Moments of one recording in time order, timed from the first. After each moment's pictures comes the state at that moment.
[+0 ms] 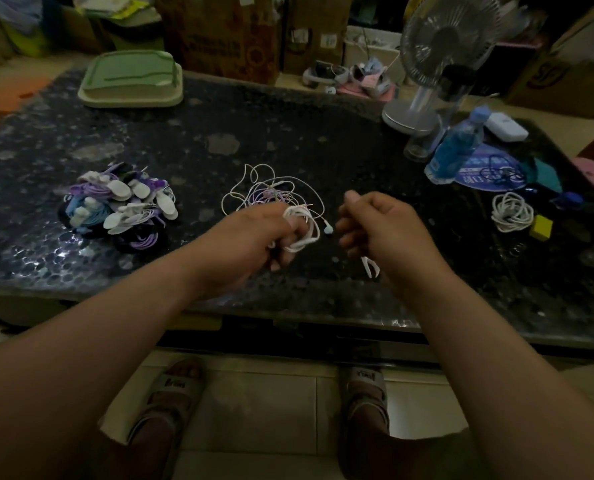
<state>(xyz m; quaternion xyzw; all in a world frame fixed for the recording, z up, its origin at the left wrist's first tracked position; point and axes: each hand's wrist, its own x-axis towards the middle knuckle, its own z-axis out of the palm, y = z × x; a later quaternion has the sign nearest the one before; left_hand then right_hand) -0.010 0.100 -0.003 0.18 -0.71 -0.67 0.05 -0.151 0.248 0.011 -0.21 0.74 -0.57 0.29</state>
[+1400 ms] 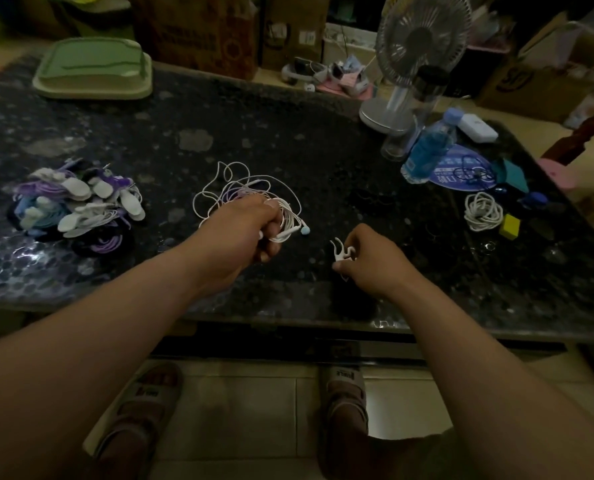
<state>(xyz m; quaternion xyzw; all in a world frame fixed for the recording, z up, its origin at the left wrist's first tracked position) -0.048 0.104 -0.018 0.26 -0.63 -0.73 0.11 -0.205 0.269 -0.047 -0.28 0.92 -0.19 0.20</state>
